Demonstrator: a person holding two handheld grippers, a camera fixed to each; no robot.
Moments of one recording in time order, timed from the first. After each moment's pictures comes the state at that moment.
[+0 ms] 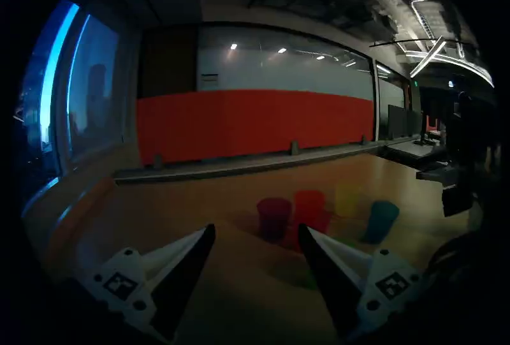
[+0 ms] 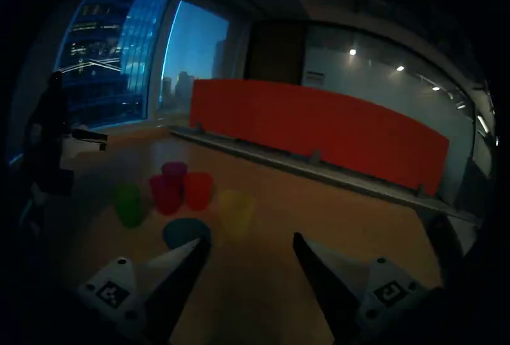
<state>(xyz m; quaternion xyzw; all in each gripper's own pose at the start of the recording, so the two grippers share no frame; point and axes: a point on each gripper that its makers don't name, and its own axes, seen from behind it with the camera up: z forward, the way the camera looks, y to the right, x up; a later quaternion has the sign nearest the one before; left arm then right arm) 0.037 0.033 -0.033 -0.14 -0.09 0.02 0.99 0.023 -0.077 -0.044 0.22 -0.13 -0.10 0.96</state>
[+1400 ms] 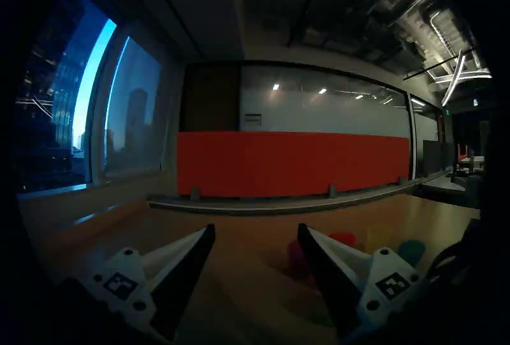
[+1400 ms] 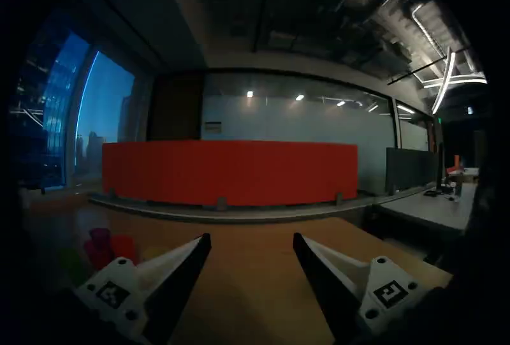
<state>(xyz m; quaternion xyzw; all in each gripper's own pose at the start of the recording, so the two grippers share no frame) 0.070 0.013 -0.021 -0.02 0.02 -0.01 1.00 0.076 0.007 -0.032 -0.03 0.01 0.00 1.00</state>
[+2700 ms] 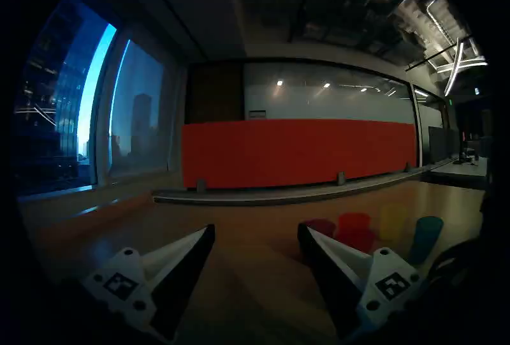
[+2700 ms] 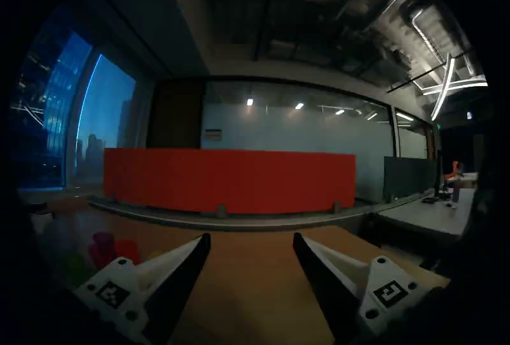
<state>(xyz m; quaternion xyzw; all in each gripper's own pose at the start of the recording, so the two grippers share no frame) 0.021 0.008 -0.009 -0.01 0.02 0.01 1.00 0.092 0.001 -0.050 -0.03 0.03 -0.02 1.00</state>
